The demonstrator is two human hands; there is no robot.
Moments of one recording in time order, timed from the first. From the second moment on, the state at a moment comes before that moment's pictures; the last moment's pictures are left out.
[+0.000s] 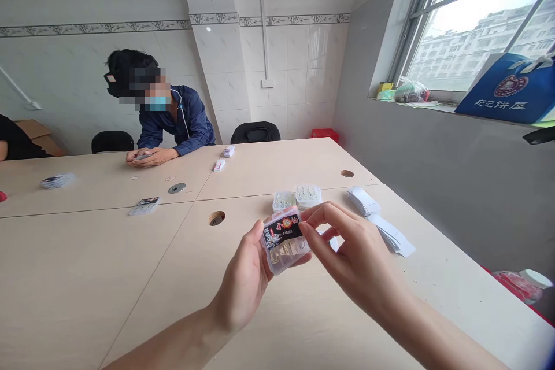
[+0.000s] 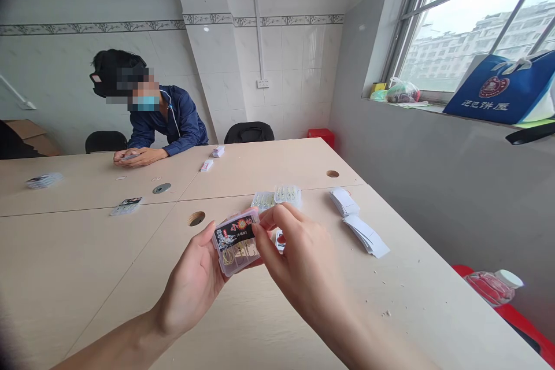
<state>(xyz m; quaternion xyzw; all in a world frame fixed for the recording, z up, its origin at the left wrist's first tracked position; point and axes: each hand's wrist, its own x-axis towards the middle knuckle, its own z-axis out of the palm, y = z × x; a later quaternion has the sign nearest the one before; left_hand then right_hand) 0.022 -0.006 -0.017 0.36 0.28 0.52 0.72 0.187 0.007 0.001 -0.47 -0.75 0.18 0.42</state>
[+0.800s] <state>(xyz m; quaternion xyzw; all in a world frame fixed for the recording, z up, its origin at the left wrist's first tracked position) 0.022 -0.007 -0.017 0.36 0.27 0.52 0.73 0.188 0.008 0.003 -0.47 -0.76 0.18 0.42</state>
